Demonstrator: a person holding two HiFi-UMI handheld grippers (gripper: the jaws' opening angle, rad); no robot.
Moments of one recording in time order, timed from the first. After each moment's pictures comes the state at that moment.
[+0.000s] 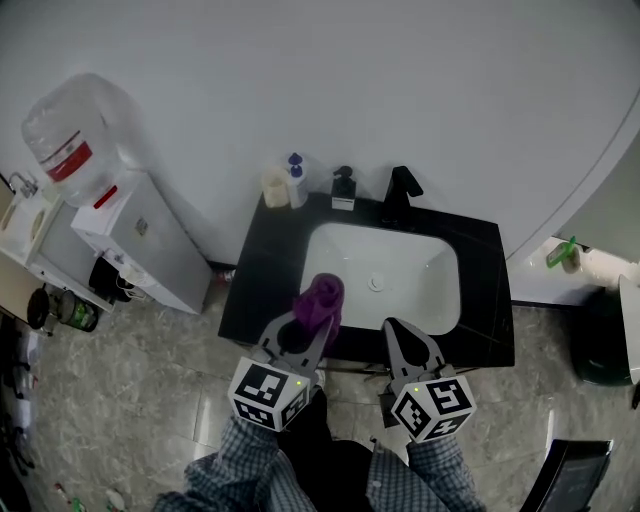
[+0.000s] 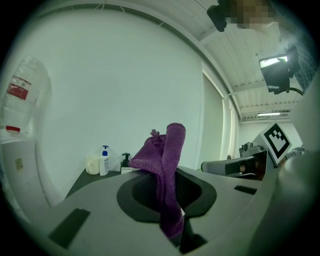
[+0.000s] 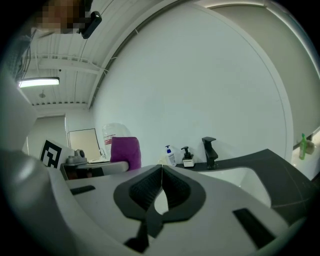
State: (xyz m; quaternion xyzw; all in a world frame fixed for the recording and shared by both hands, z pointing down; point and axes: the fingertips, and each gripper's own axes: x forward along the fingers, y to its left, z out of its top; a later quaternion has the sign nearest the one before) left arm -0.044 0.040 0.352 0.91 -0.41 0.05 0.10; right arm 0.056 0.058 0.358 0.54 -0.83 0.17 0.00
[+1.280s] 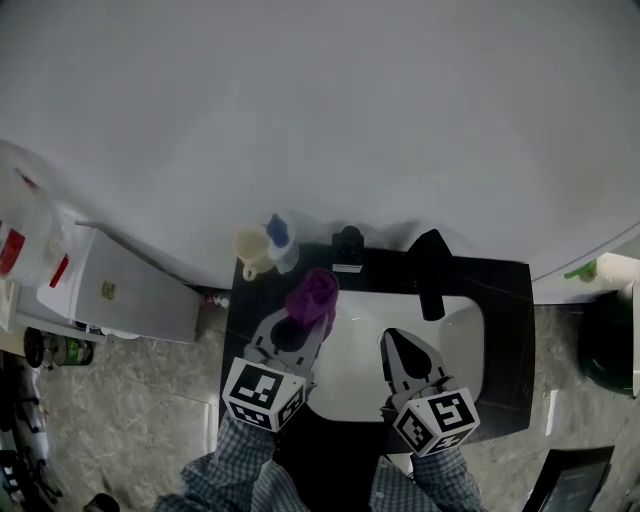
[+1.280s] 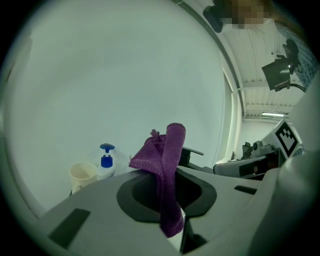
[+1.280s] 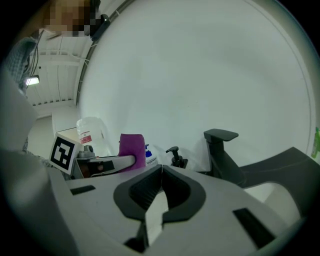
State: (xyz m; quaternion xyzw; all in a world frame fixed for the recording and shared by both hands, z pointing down) left arm -0.047 -0.239 0.400 0.91 -0.39 0.09 0.13; right arm 0.054 -0.190 0.405 0.55 -0.81 0.22 0.03
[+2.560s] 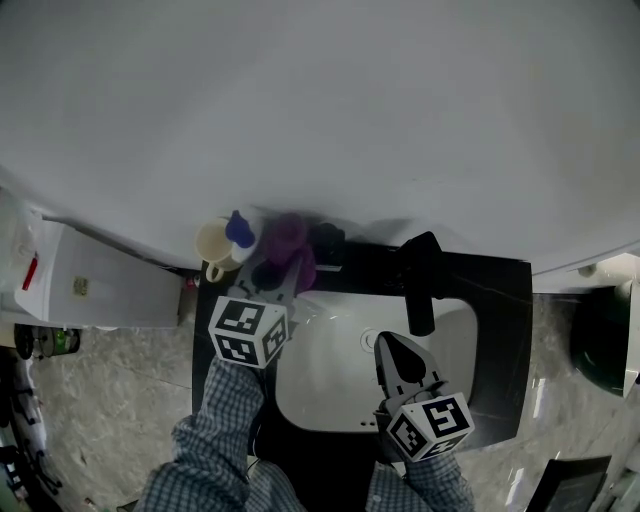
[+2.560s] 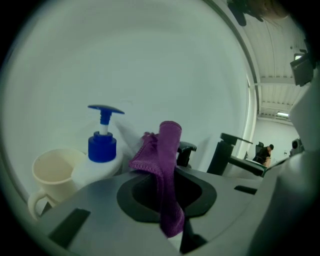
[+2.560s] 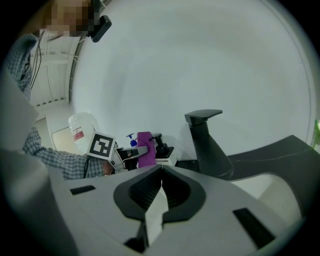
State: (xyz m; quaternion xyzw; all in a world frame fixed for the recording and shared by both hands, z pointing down) left arm -0.030 -0.364 0.482 0.88 -0.43 0.11 0.17; right arm 0.093 -0.216 0.458 0.55 -0.79 0.27 0.06
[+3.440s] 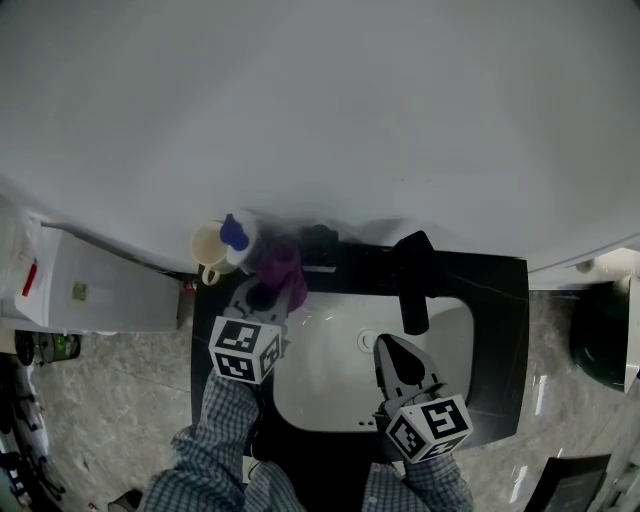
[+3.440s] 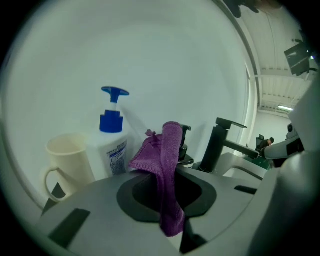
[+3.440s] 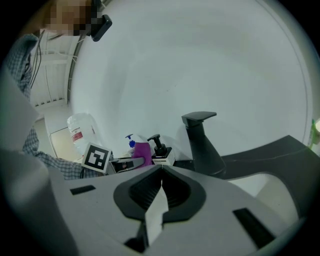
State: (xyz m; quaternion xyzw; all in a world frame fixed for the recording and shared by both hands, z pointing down) left arm -0.040 -0.335 0.510 0.87 -0.43 0.16 0.18; right arm 0.100 -0.209 0.458 0.56 -0.78 0.27 0.06
